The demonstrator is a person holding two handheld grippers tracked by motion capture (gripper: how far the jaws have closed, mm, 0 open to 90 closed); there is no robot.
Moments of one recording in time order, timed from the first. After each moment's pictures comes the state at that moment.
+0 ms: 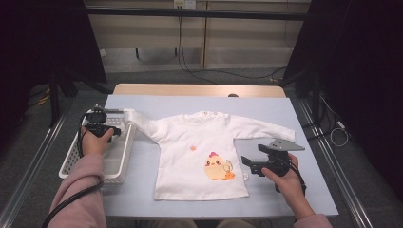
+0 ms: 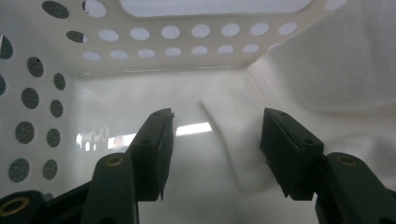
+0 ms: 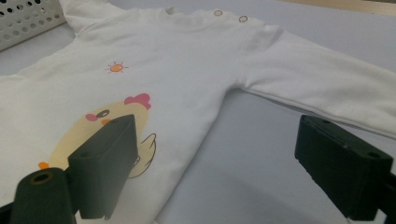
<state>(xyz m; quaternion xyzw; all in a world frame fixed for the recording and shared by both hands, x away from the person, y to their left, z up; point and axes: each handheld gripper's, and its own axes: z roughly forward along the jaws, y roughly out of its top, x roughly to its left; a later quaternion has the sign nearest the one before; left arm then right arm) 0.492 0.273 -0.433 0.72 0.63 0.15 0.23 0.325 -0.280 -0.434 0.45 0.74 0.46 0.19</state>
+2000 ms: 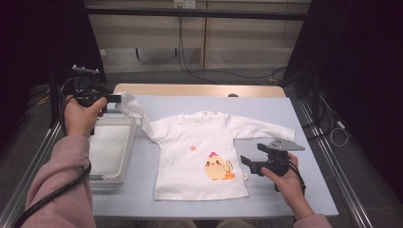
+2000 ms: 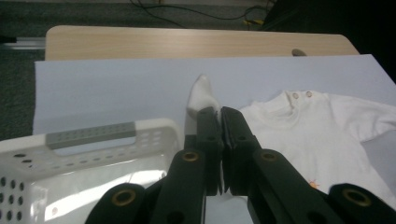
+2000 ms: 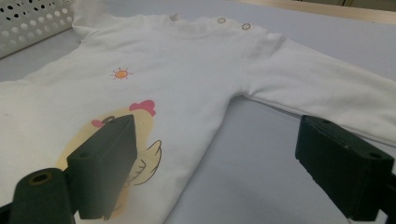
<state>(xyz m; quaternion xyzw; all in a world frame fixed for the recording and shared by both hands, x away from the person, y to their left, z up) 0.475 0.238 -0.277 0.72 0.55 0.11 0.40 0.324 -0.277 -0.430 0.45 0.74 0.47 0.19</state>
